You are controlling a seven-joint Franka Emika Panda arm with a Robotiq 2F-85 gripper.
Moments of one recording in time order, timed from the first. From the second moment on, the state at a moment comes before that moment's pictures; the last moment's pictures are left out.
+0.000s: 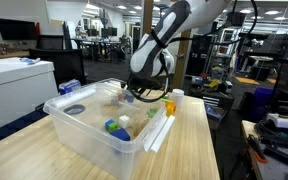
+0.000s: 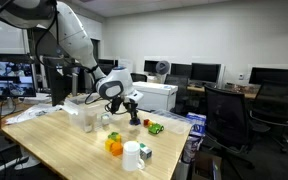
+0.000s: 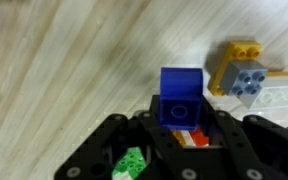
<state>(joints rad) -0.07 0.70 -0.11 -1.88 0.29 2.94 0.42</state>
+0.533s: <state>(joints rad) -0.11 0.46 0.00 -2.02 0.29 2.99 0.37</state>
